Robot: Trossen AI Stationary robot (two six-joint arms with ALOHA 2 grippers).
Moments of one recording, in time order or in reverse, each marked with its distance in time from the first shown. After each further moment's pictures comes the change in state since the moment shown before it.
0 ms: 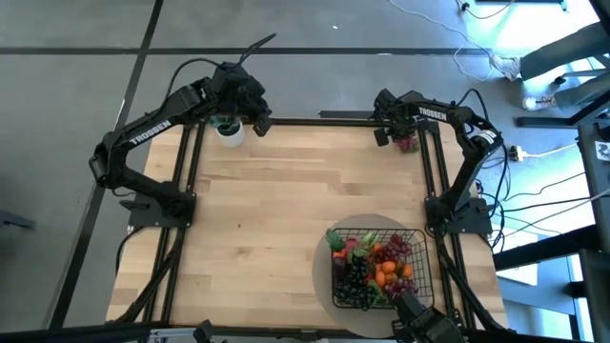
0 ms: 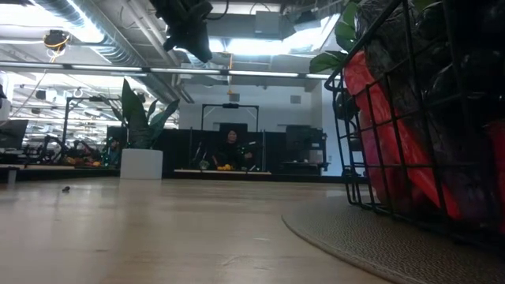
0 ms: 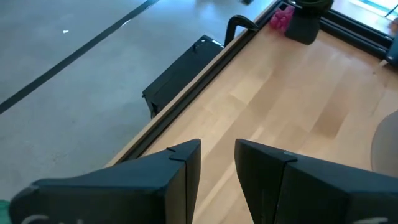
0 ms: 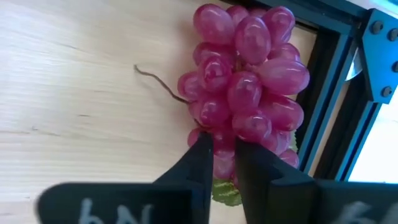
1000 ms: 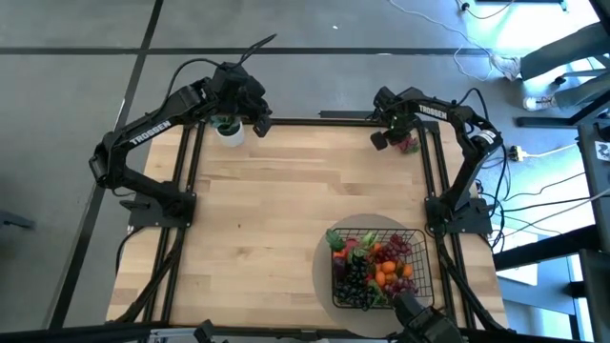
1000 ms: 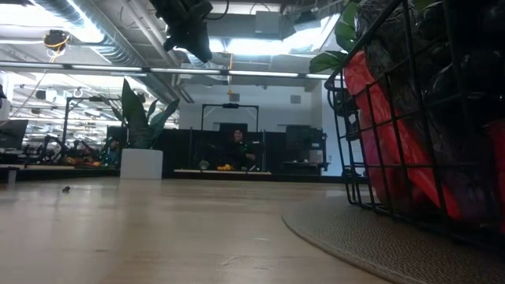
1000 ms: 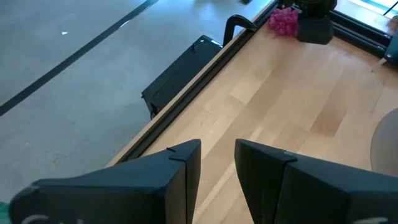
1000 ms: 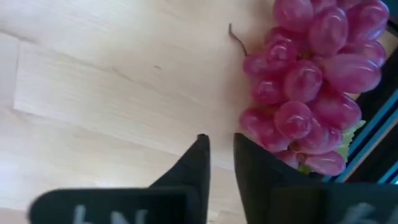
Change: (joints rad) left arm 0.000 0.000 0.000 0.000 0.000 0.008; right arm 0.008 0.000 0.054 -0.083 -0.210 -0.187
